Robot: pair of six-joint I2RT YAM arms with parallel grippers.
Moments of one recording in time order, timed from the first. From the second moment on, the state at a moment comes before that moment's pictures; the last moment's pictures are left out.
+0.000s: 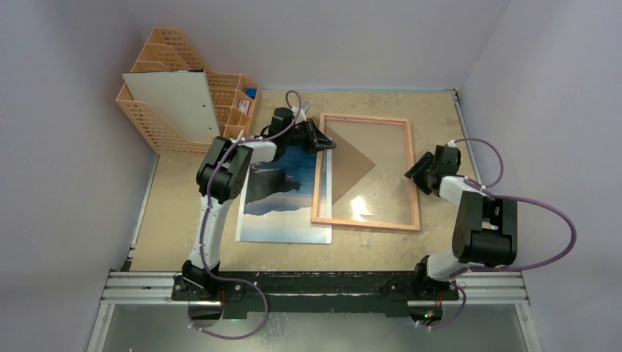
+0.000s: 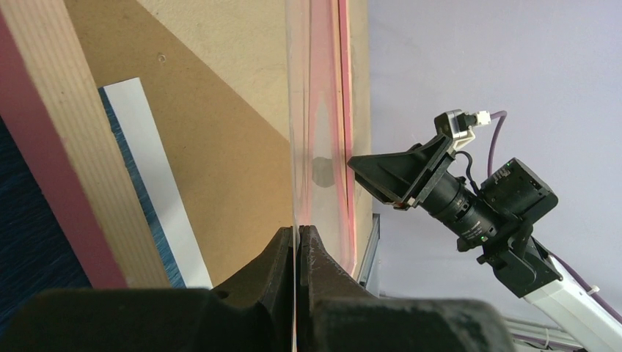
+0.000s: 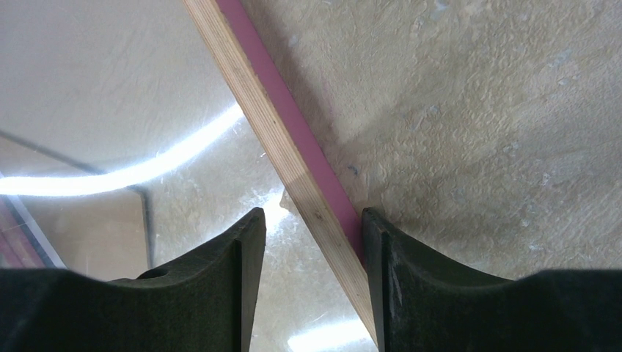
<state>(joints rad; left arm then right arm) -0.42 2.34 1.51 0.46 0.79 -1.06 -0.16 1.52 0.69 -0.05 -0.08 0.63</state>
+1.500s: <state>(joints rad) -0.42 2.38 1.61 0.56 0.86 -1.04 -0.18 1.52 0.66 0.04 -0.16 0.57</state>
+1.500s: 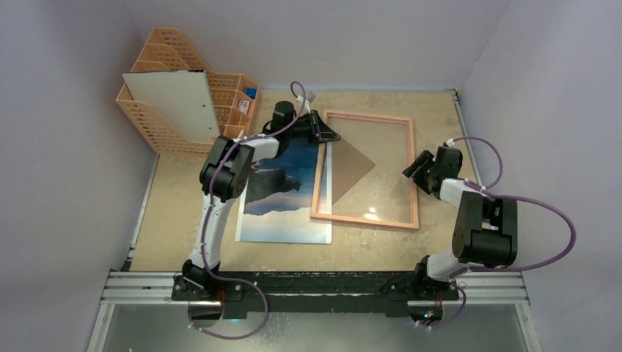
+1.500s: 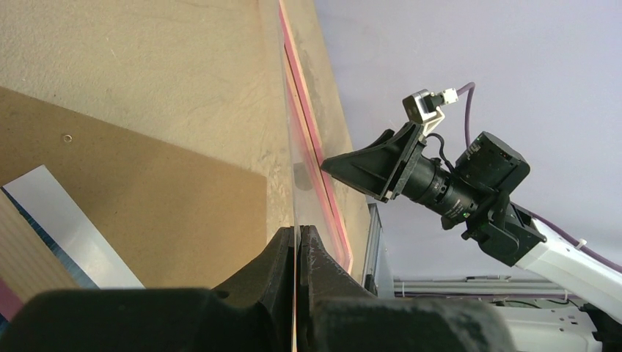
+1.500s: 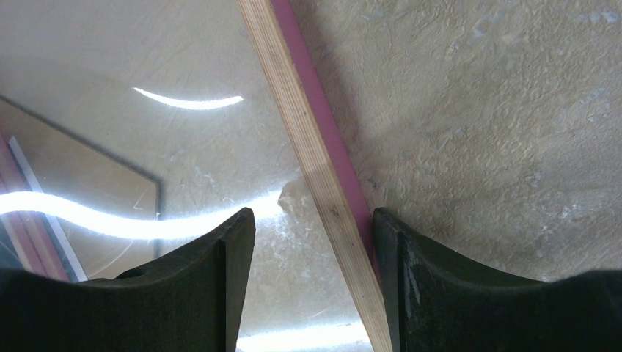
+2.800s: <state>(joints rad) -0.42 2.31 1.58 0.24 0.69 -0.78 -0.16 1.55 0.63 0.20 -0.35 0.48</state>
